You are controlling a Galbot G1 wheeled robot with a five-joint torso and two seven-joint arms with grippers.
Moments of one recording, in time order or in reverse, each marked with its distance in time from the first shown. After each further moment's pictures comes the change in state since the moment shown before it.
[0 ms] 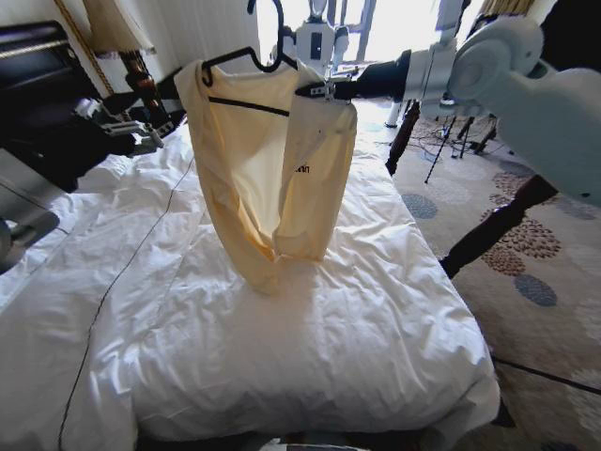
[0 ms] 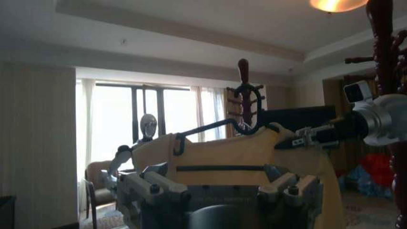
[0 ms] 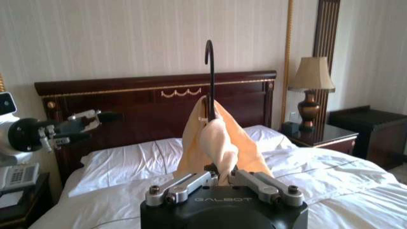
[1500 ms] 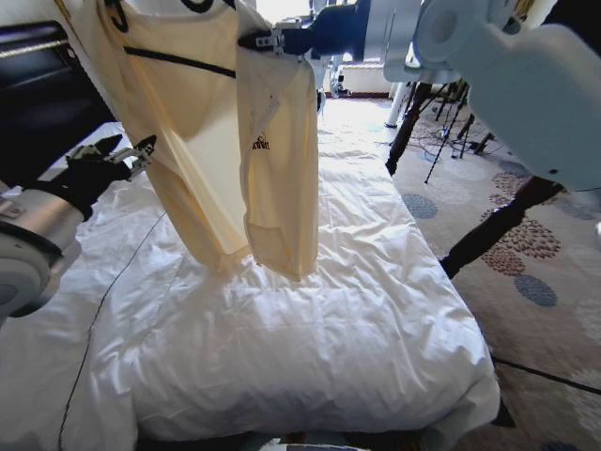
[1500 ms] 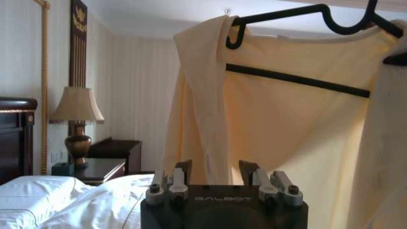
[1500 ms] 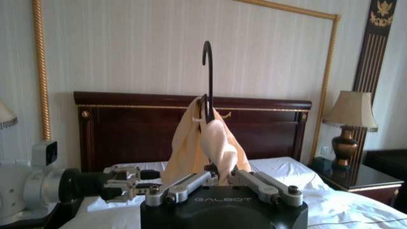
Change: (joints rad) left arm 0.022 -0.124 0.053 -0.080 0.046 0.113 -0.477; right arm 0.036 0.173 0.076 0.021 -0.013 0.004 0.062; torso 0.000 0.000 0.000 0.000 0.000
